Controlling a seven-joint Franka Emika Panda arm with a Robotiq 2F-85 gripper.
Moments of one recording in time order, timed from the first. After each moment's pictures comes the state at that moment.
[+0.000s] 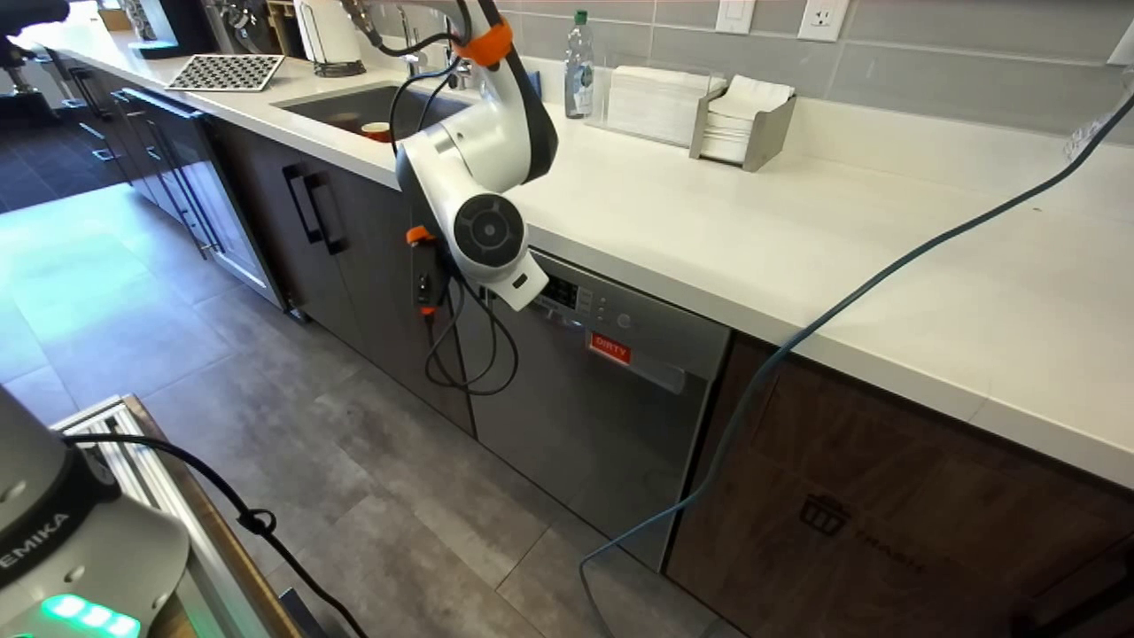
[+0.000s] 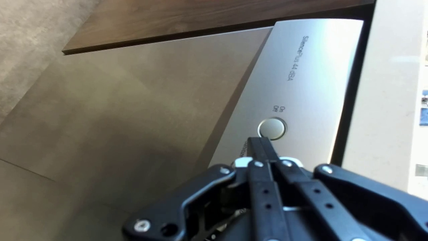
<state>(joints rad) 0.03 0.52 -0.02 -2.27 1.98 2.39 -1.05</state>
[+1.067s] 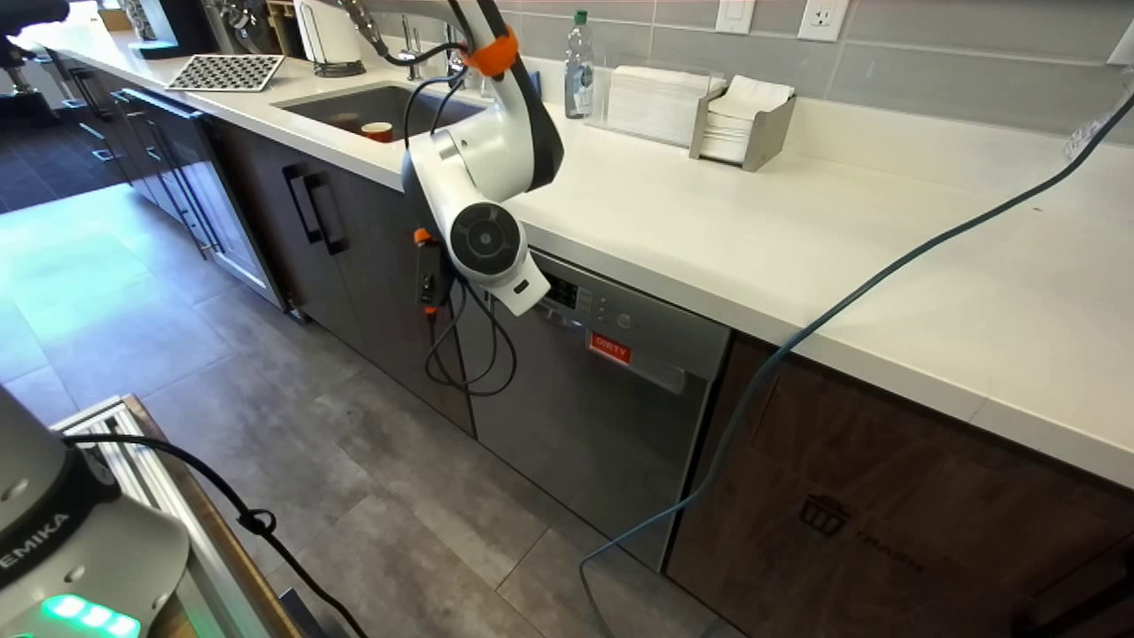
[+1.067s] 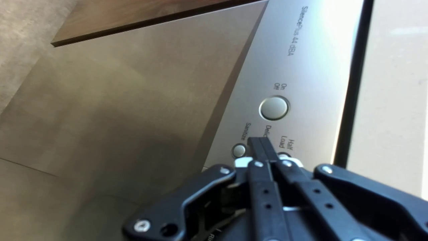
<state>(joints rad) 0.06 0.55 -0.04 -2.24 2.07 2.39 -1.05</state>
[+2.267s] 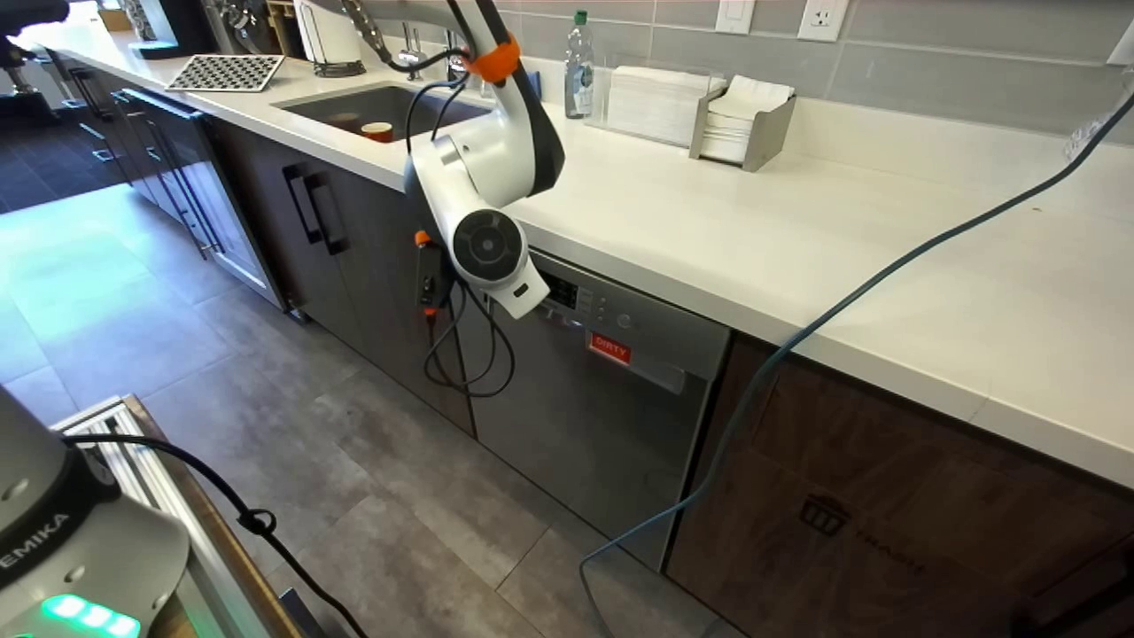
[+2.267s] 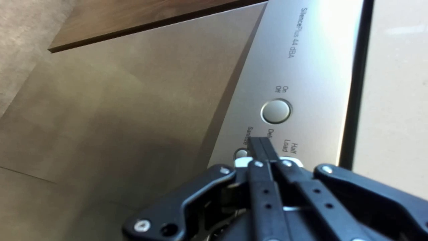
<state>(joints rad) 0.06 0.57 -0.05 -2.23 2.07 2.36 -1.03</state>
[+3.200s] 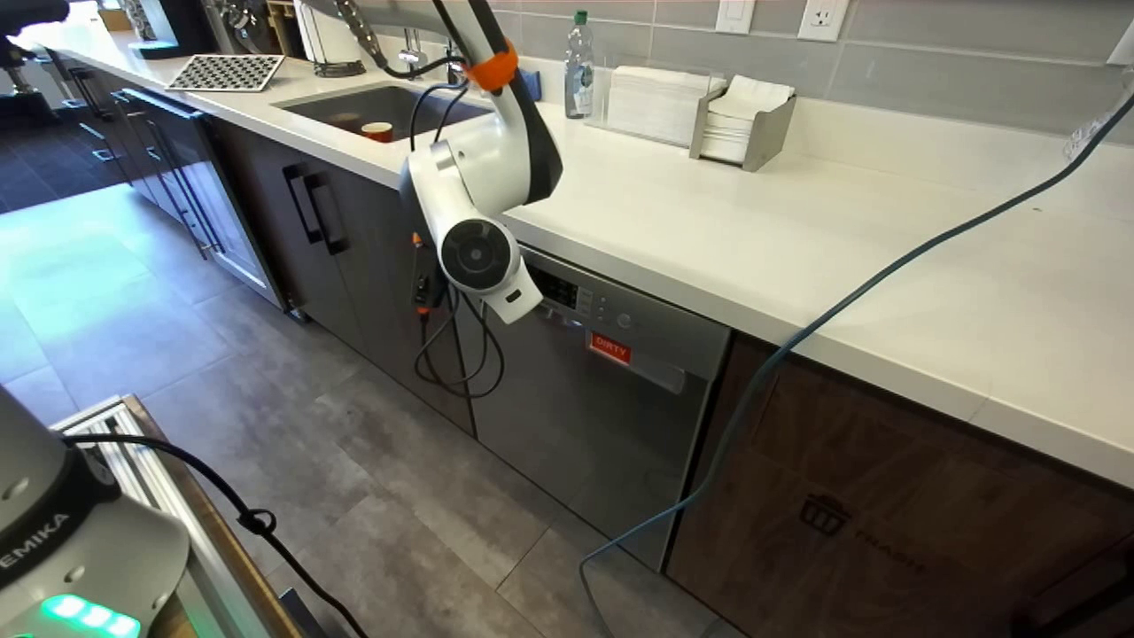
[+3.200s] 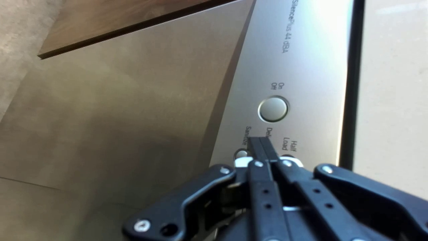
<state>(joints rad) 0.07 0.57 -0.06 -2.25 2.15 2.34 -1.03</state>
